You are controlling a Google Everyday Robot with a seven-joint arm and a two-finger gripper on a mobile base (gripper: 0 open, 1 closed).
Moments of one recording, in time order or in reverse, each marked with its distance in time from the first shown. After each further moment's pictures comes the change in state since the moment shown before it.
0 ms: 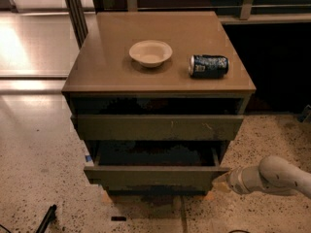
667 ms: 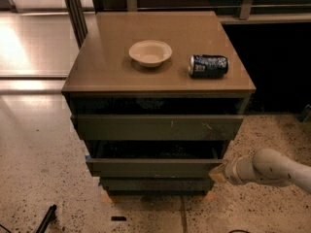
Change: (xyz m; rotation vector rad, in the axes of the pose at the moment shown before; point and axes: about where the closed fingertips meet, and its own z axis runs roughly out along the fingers) arm -0.033 -0.016 0.001 0.069 -0.004 -0.071
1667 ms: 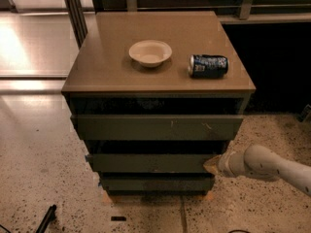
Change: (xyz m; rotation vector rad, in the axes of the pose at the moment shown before) arm -0.027 -0.028 0.031 0.066 -0.057 -0.070
